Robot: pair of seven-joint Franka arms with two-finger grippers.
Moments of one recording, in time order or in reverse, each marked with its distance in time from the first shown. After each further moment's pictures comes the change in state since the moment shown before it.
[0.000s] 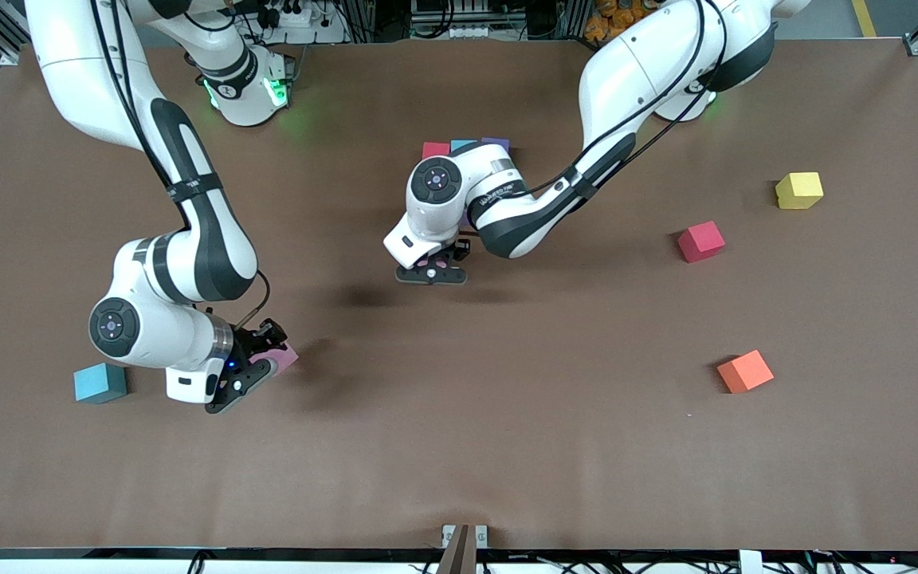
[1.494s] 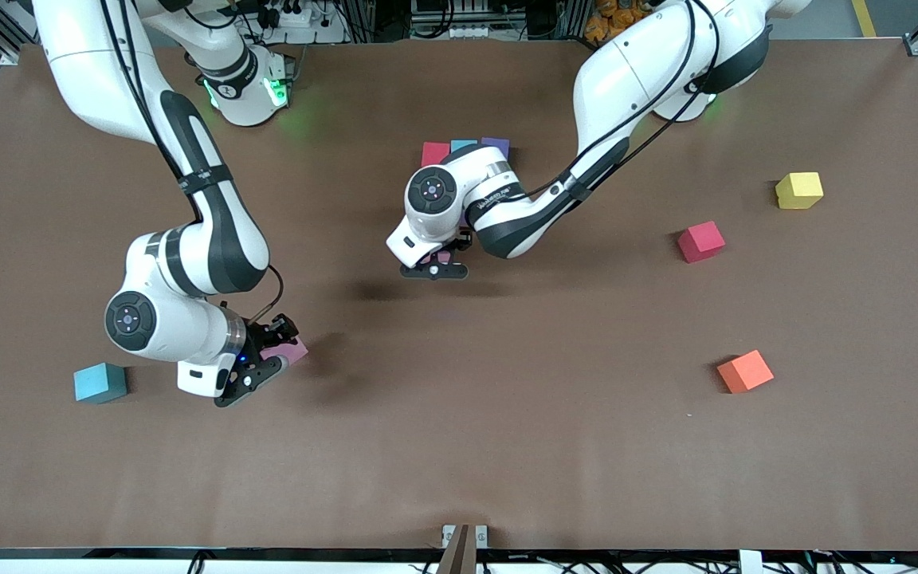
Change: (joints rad) left arm -0.017 0.014 0.012 0.000 -0.054 -0.059 0.004; right arm 0.029 -0.017 0.000 -0.017 0.000 -0.005 0.075
